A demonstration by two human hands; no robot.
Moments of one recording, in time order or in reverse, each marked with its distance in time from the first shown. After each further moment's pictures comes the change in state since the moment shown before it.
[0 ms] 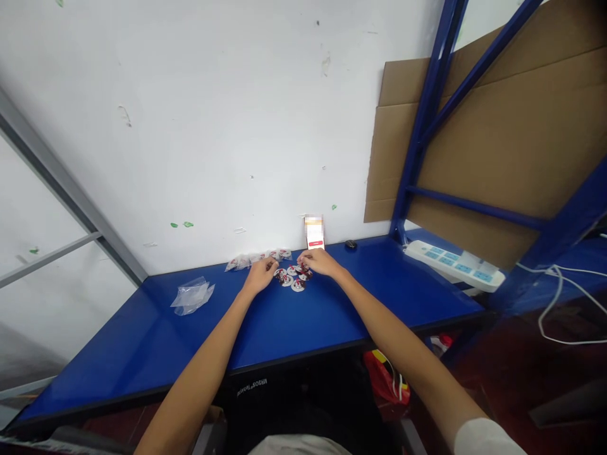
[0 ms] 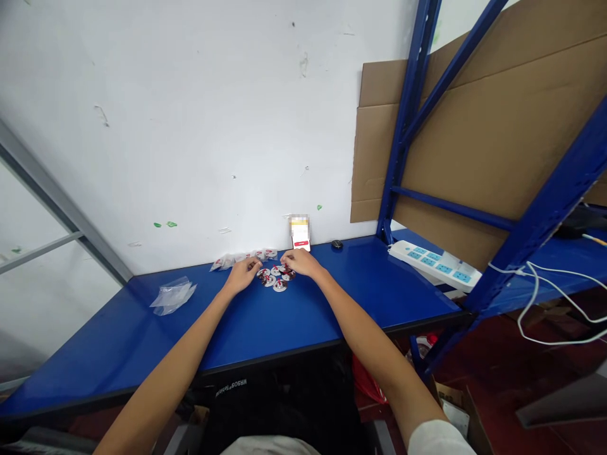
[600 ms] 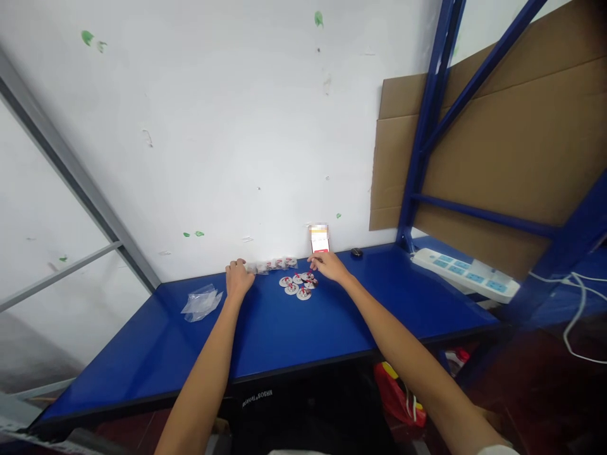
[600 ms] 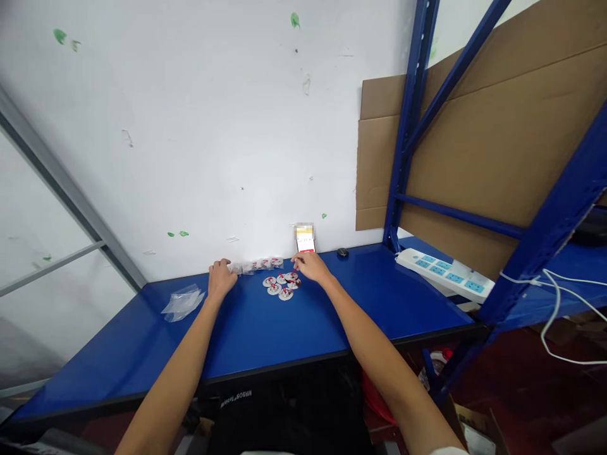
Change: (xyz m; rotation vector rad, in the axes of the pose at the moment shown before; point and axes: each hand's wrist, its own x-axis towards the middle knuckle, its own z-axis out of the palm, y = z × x) left_hand -0.005 -0.056 -0.052 0.526 0.271 -0.354; right_hand 0.000 0.006 -0.012 0.004 0.139 -0.008
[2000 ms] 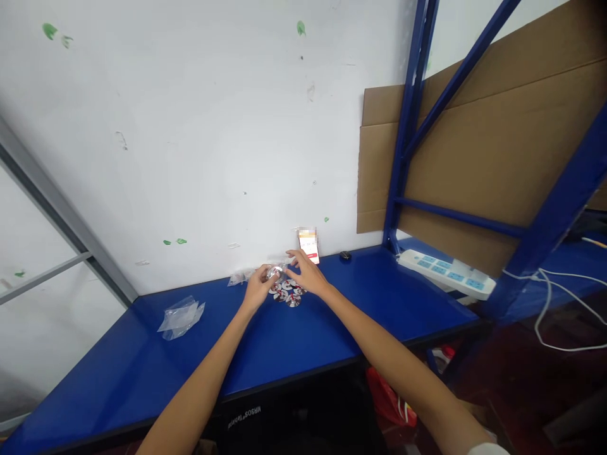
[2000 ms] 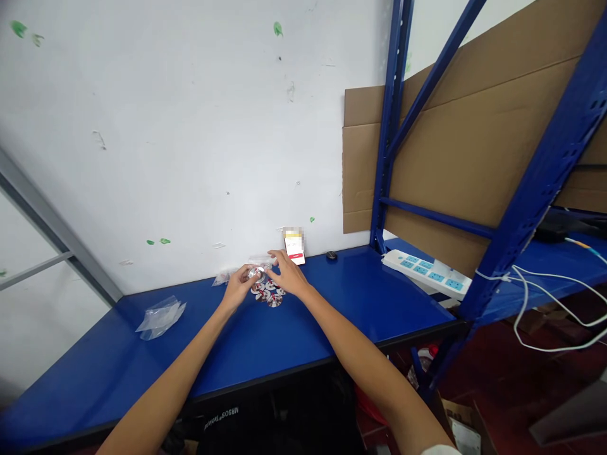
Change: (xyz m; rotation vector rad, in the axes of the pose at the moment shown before) left_hand -0.041 0.100 0.002 -1.236 -0.292 0.207; right_hand -0.011 -0.042 0.026 -0.018 0.224 -0.272
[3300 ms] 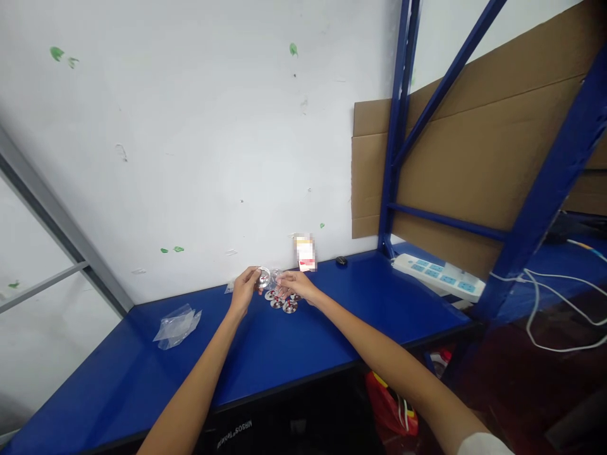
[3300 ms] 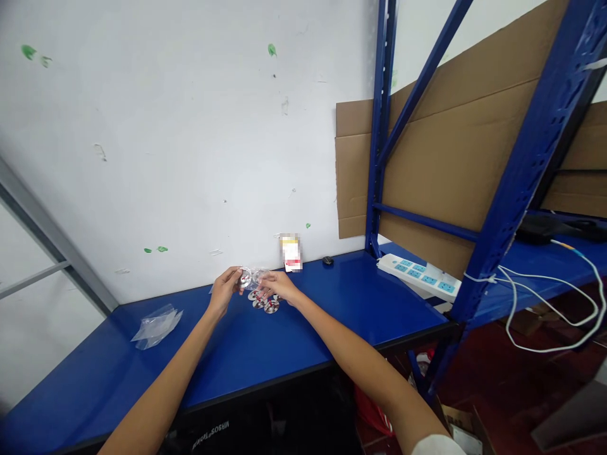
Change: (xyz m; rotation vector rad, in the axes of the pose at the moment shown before) left_hand 0.005 0.021 -0.020 -0.113 0.125 -0.065; right_hand -0.002 0.006 0.030 0.893 -0.229 0.583
